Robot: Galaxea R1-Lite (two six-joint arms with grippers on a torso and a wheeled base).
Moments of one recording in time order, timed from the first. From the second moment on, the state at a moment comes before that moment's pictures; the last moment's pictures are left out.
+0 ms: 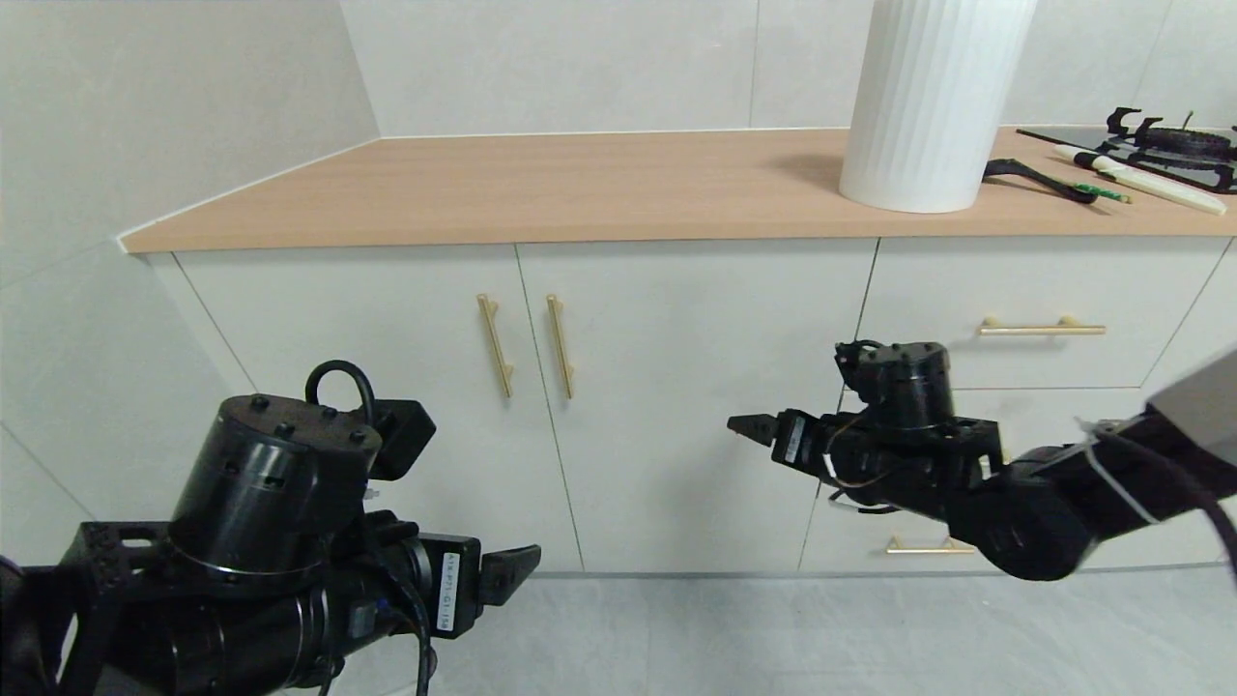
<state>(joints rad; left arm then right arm) -0.66 1.45 -0.67 -0.06 0.27 -0.40 0.53 2.00 -0.92 -0.69 0.04 0.63</state>
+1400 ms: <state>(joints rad) -0.28 0.35 -0.48 0.13 0.27 -0.11 0.21 0.45 -0.30 -0.23 -0.24 0.11</state>
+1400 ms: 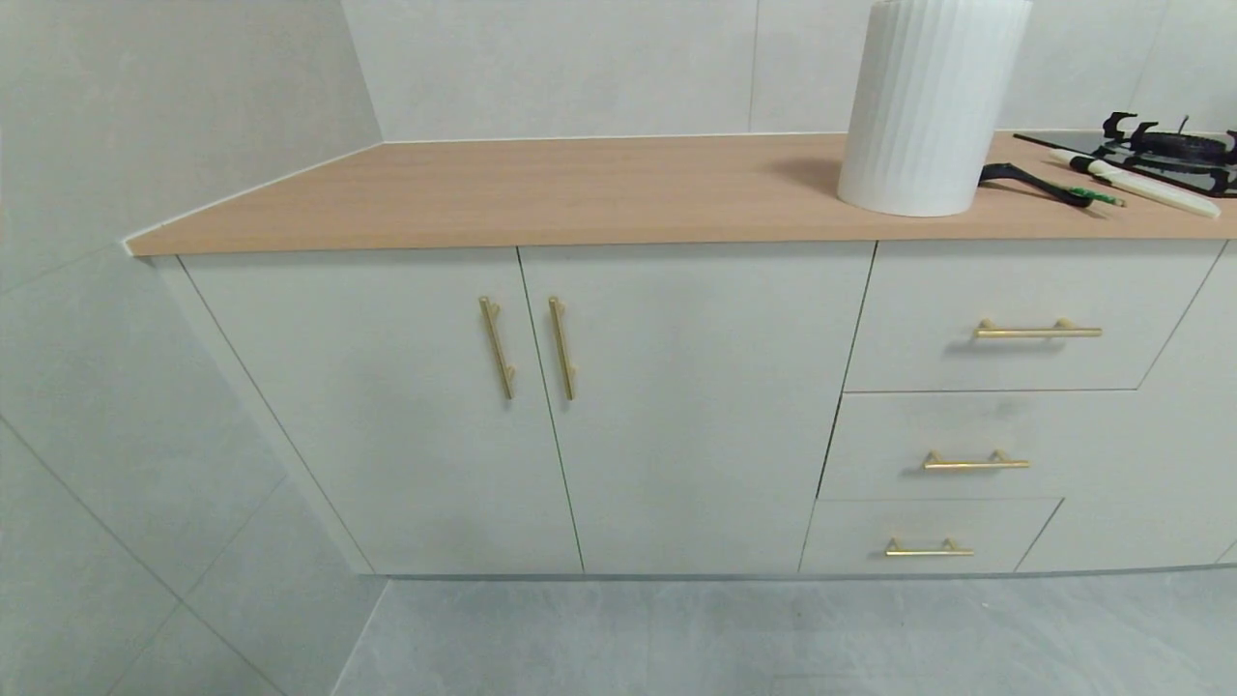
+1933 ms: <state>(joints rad) -0.09 0.10 -0.47 0.21 0.34 -0.05 0.00 0.04 -0.27 -0.01 -0.26 -0.07</state>
